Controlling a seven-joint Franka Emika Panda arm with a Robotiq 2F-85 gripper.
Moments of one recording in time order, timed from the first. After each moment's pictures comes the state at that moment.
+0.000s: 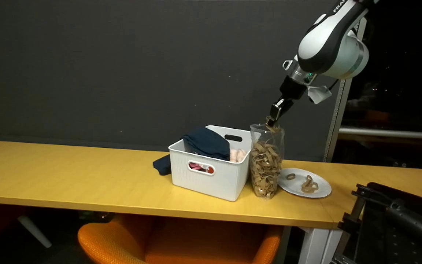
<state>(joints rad) -0.57 0.53 0.24 -2.05 0.01 2.99 -0.48</state>
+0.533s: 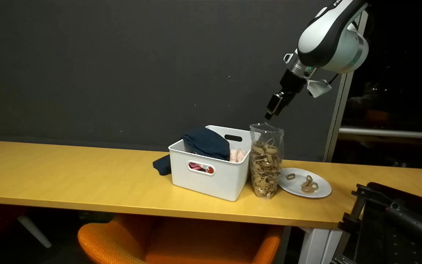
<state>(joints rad) -0.57 0.51 0.23 -2.03 0.01 2.99 -0.47</state>
